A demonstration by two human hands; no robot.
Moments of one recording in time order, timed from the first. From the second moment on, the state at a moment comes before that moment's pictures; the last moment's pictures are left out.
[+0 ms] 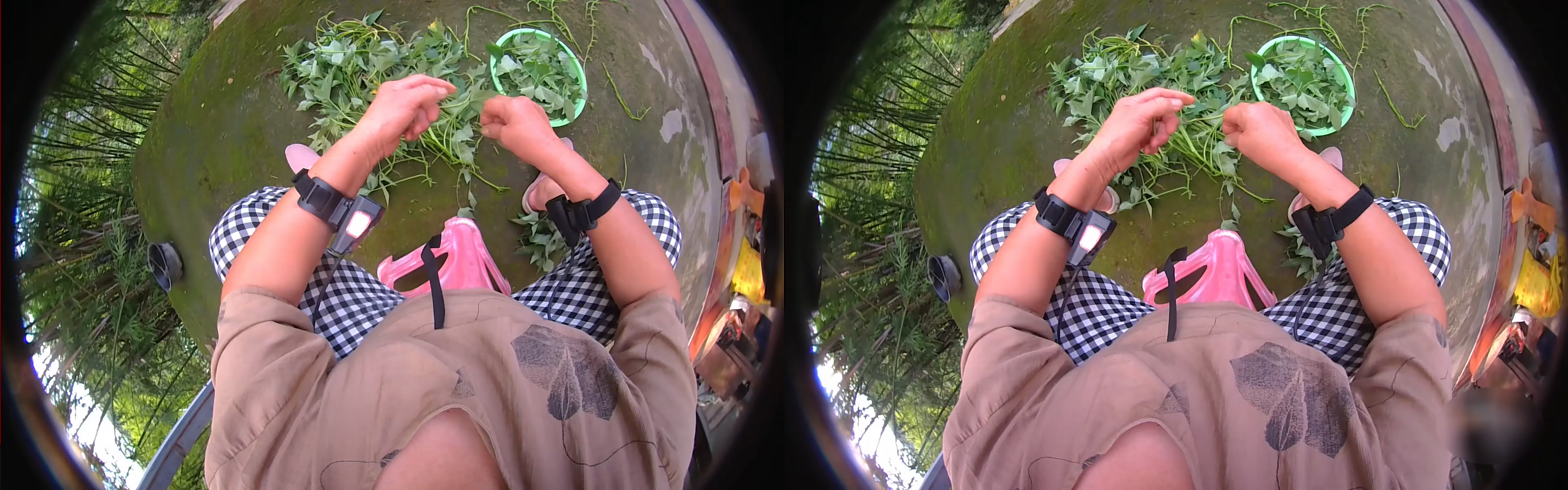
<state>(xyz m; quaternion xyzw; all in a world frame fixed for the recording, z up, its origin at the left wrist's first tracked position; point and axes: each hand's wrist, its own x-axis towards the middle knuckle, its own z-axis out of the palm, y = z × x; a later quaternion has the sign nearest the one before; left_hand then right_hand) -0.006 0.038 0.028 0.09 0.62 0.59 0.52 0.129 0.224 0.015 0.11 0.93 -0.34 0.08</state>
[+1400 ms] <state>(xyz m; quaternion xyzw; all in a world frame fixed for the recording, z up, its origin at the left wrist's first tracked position) 0.036 0.045 0.010 0.12 0.66 0.52 0.53 0.134 0.220 0.015 0.15 0.65 -0.74 0.09</state>
